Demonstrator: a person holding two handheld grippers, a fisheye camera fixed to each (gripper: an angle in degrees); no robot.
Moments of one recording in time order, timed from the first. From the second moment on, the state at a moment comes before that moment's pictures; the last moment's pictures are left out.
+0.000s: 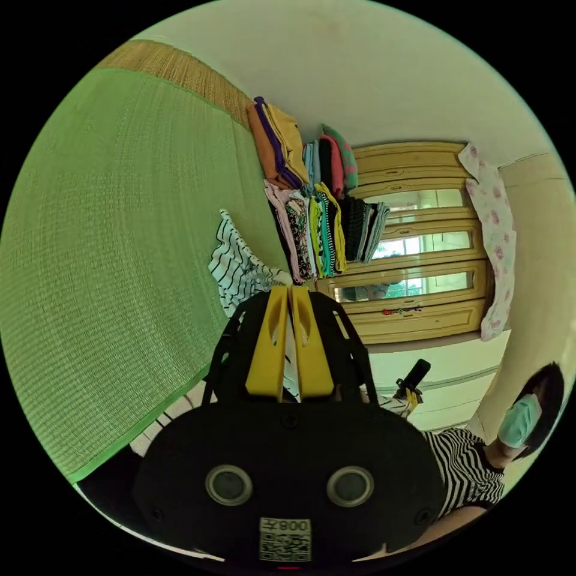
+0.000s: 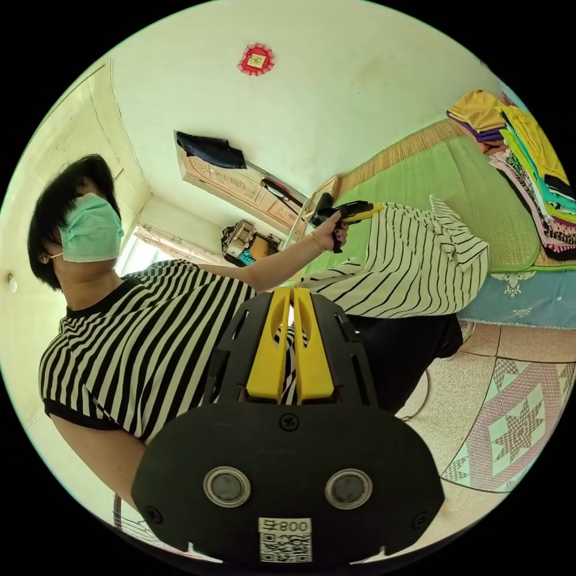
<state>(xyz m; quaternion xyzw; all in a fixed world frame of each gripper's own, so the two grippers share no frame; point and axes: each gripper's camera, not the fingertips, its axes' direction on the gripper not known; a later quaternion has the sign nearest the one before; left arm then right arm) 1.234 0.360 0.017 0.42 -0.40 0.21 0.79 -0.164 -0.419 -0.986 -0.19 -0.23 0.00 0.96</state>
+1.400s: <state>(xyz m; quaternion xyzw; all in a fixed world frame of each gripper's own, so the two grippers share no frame) 1.332 1.175 0.166 0.48 -0.36 0.68 0.42 -0.279 -0.494 -1.230 0.15 -0.15 -0.28 0.94</state>
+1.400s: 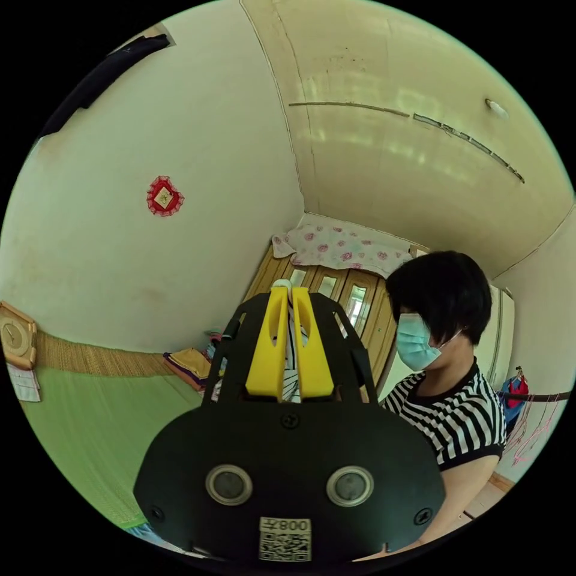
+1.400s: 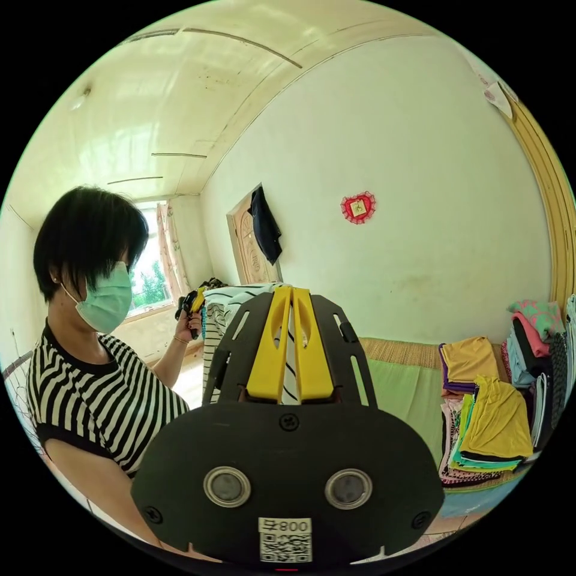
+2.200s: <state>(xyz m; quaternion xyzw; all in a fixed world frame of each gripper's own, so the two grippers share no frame) 1.231 1.310 0.282 0.45 -0.42 0.76 0.22 -0.307 -0.451 -1.292 0.22 -0.17 -0.37 0.88</state>
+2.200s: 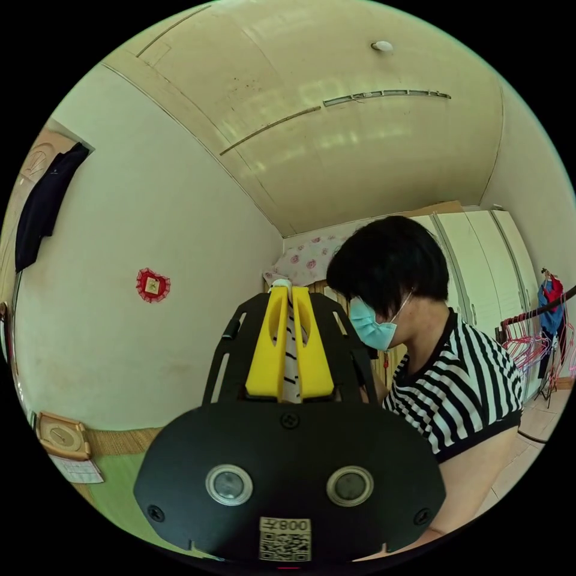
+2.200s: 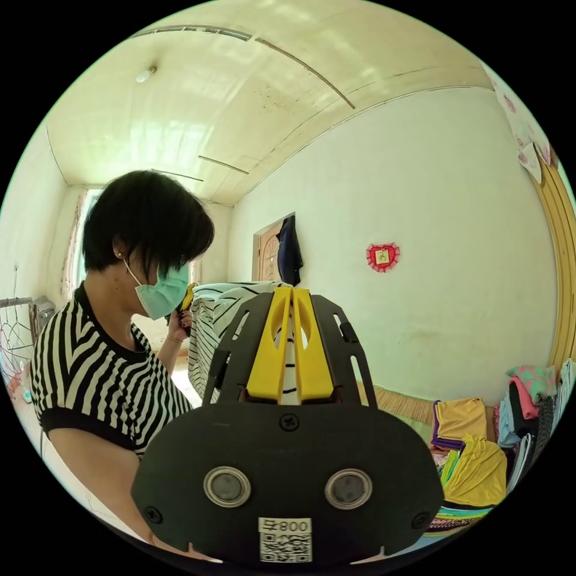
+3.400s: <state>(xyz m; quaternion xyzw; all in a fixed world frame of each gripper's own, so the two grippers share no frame) 1.273 0.846 -0.240 0.64 -0.48 0.34 0.49 -0.180 -0.818 -0.712 -0.12 -0.02 -0.13 0.98</state>
